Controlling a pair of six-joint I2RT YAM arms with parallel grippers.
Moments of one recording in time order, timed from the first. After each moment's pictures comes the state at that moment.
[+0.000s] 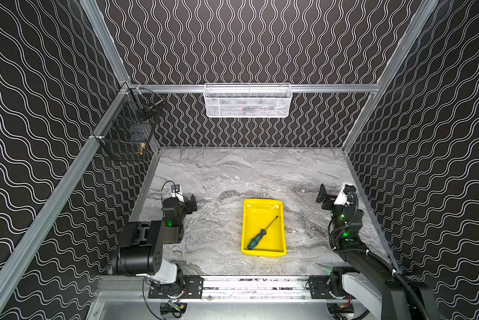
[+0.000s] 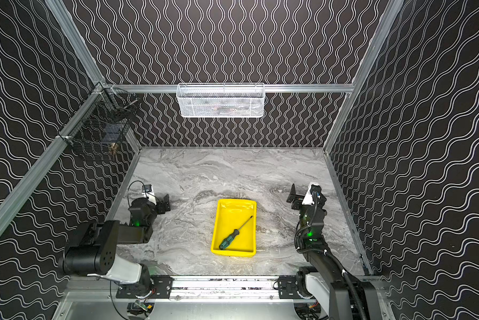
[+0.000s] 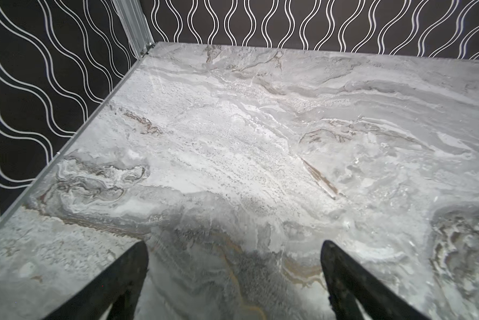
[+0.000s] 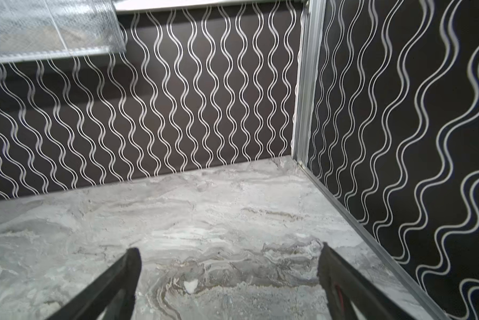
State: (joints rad) left arm 0.05 1.52 0.28 0.84 -0.06 -0.03; right arm 0.04 1.01 0.20 0.76 0.16 0.07
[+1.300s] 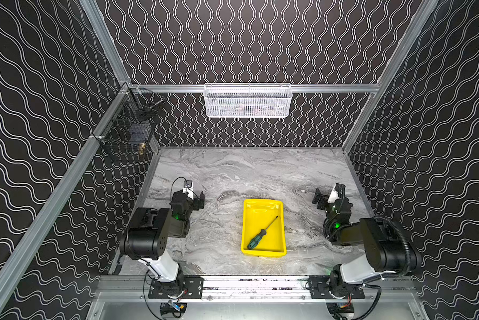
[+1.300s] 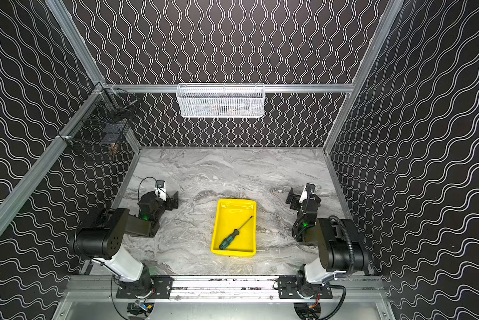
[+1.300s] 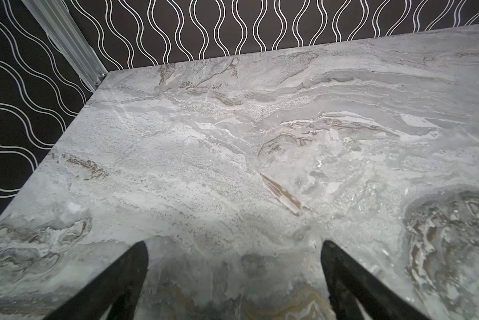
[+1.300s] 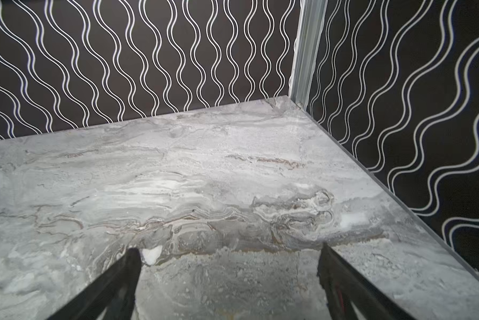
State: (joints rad) left arm -0.04 1.66 0.37 0.91 -0.04 0.08; right arm -0.03 1.54 0.26 1.06 0.13 0.09
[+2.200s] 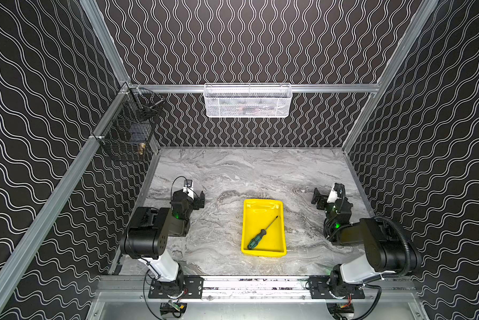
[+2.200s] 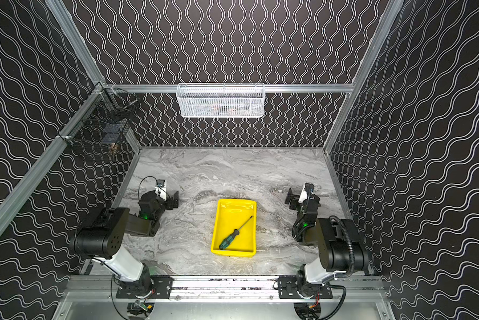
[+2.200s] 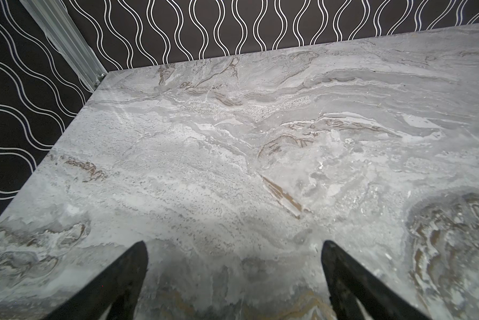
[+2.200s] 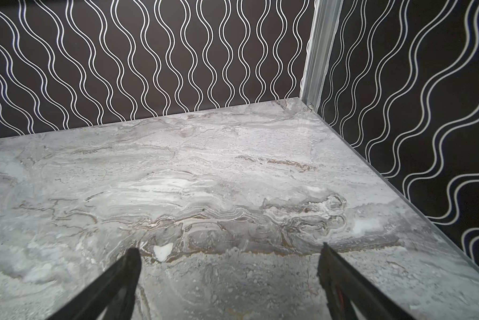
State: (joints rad) left arm -0.04 1.66 0.39 0.90 -0.04 0.09; right arm -0.03 1.54 0.26 1.07 0.08 0.08
